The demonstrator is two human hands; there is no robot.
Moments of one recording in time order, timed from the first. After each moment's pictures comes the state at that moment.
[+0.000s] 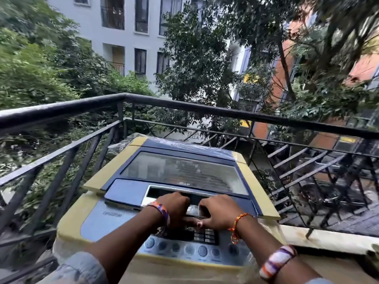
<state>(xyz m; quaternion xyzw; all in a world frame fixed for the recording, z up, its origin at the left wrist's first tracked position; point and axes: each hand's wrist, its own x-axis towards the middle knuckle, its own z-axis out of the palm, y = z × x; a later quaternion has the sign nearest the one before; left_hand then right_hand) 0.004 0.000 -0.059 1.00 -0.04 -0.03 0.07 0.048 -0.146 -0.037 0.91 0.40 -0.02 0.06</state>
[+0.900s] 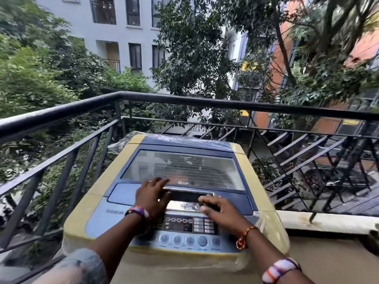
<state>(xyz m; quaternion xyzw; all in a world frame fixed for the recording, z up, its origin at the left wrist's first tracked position) -0.016 0.039 -0.097 0.95 0.11 0.17 0.23 0.035 -0.173 -0.081 0.88 0.30 -0.11 -0.36</state>
